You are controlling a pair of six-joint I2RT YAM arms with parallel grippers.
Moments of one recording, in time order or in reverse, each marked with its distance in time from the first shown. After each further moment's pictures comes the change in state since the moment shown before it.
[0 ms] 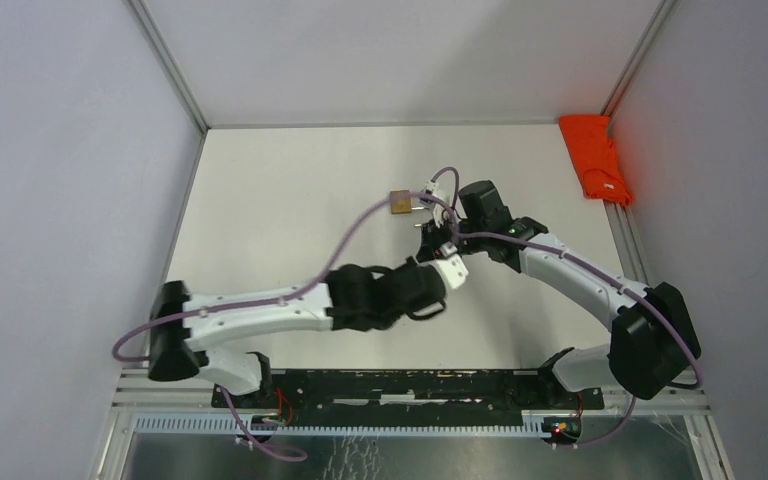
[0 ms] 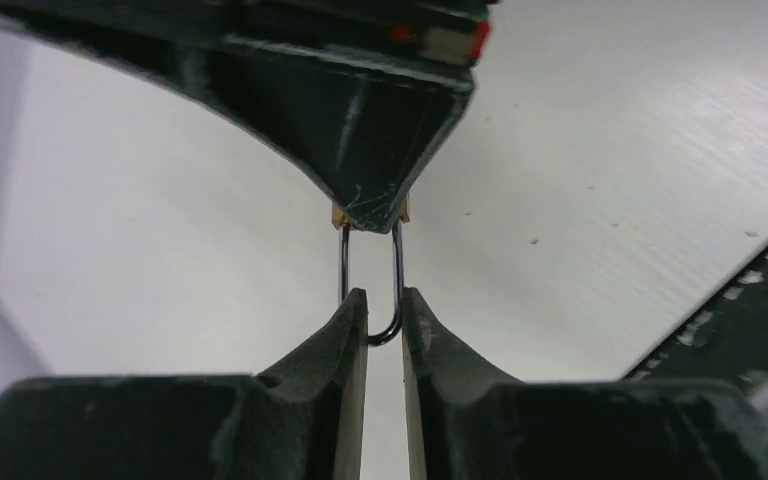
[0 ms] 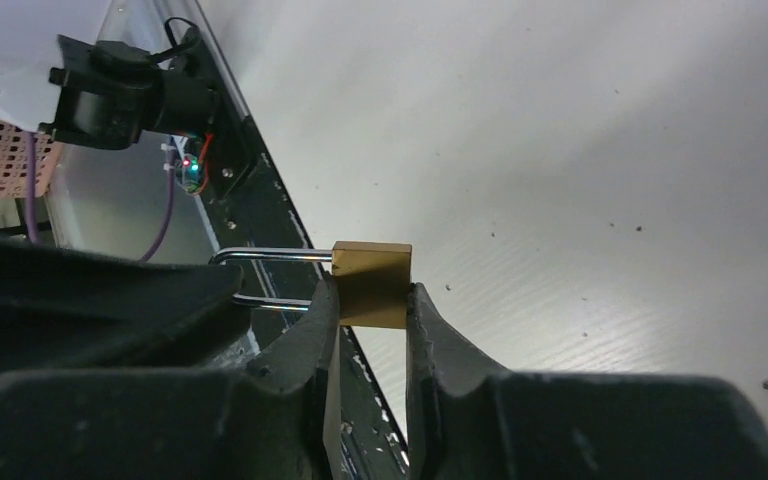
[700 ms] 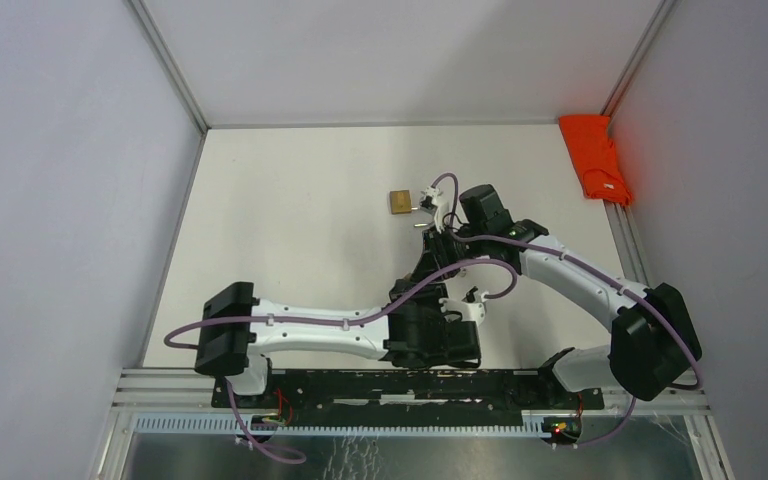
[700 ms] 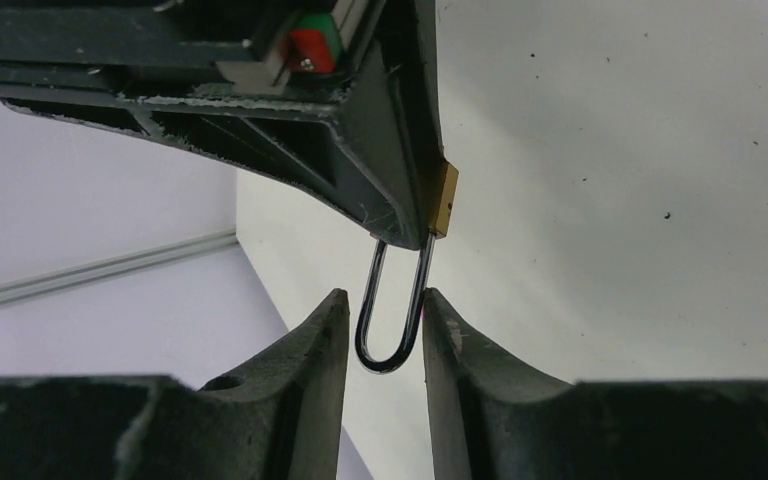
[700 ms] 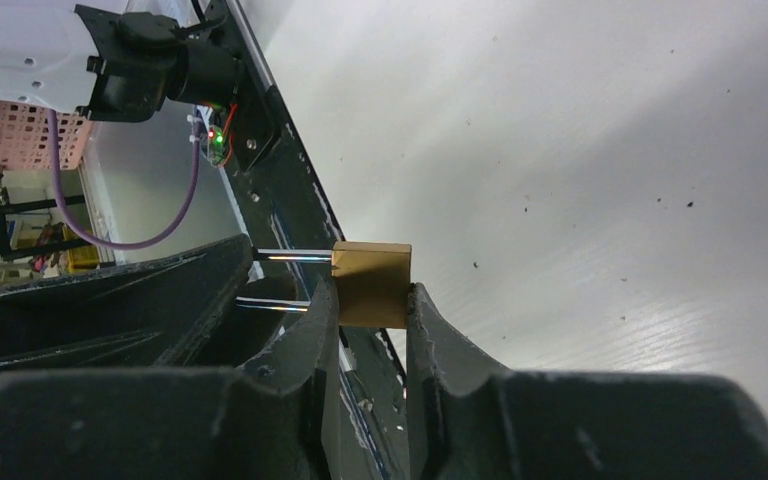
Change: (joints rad) left arm -0.204 0.290 0.109 -0.183 -0.478 0.013; right arm -0.006 -0.003 -0.030 -0.016 -0.047 -0.001
